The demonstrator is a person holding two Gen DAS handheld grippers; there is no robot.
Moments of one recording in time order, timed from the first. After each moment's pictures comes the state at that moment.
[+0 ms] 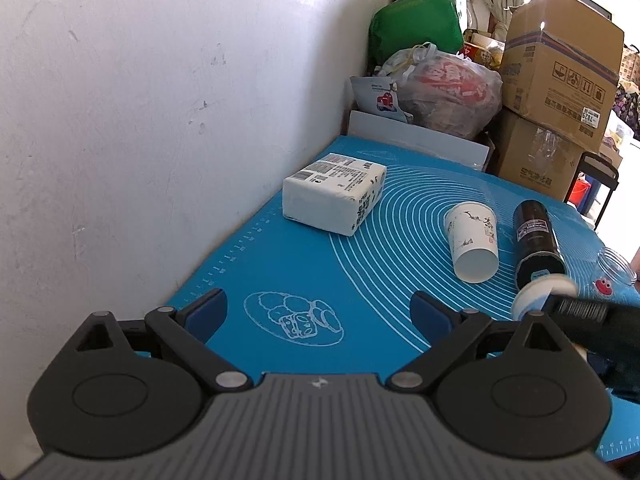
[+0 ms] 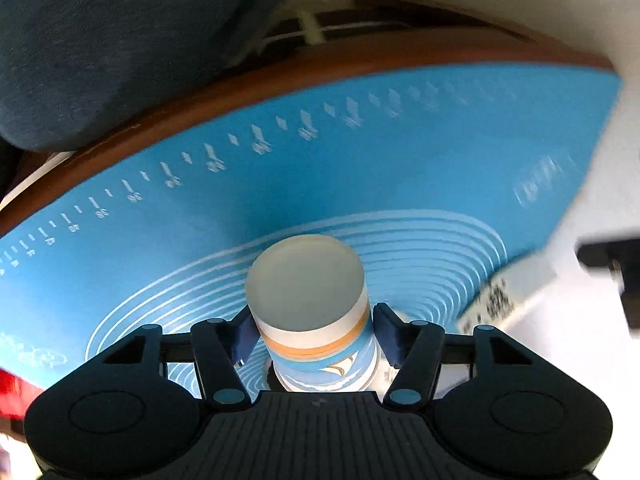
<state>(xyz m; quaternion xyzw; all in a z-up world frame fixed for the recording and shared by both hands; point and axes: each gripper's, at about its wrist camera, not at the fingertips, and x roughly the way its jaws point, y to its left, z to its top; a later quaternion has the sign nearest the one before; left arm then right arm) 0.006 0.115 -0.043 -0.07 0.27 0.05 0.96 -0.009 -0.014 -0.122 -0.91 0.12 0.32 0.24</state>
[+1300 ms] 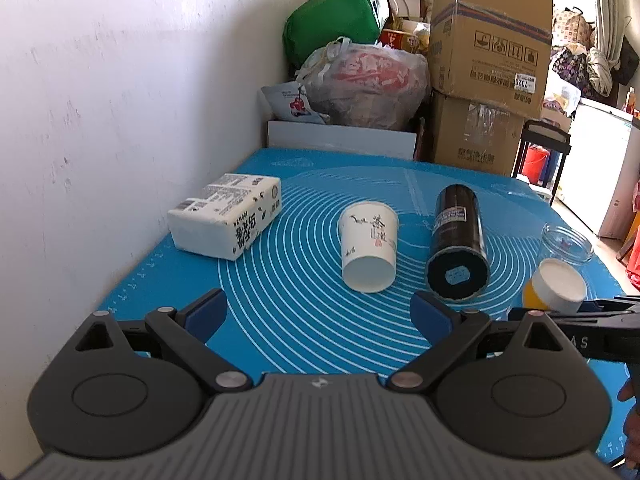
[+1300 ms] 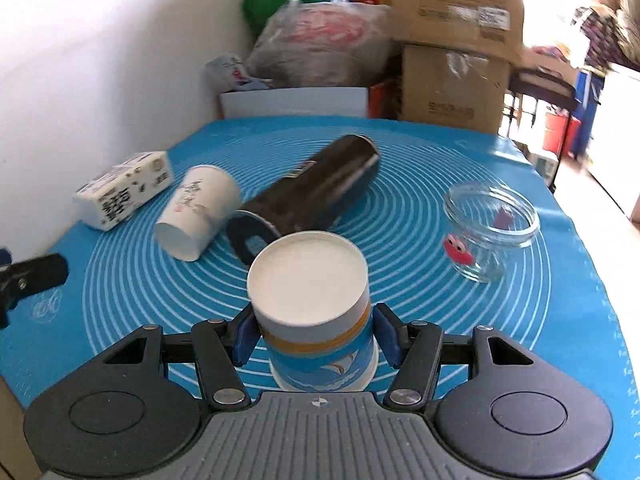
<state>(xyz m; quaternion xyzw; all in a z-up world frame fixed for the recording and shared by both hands) 0.032 0.019 -0.038 -0.01 0.26 -0.01 0.97 0.070 -0.188 -0.052 0.03 0.34 0.06 0.94</state>
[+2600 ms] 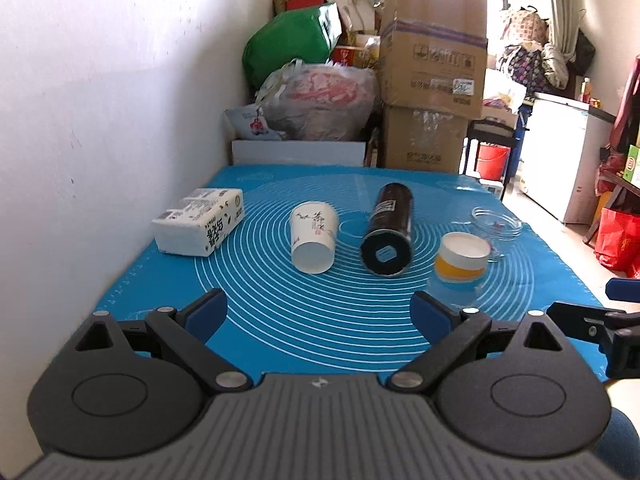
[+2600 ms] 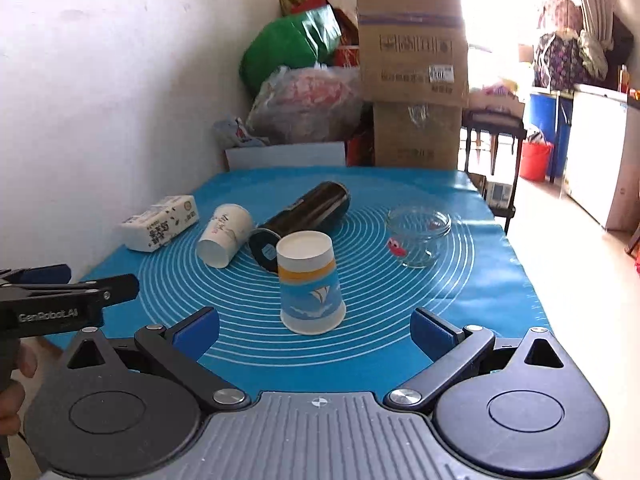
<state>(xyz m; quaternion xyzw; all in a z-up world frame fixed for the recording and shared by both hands) -0.047 -0.008 -0.016 0.01 0.23 -0.06 0.97 -0.084 -0.209 0.007 0.04 0.26 0.05 0.96</state>
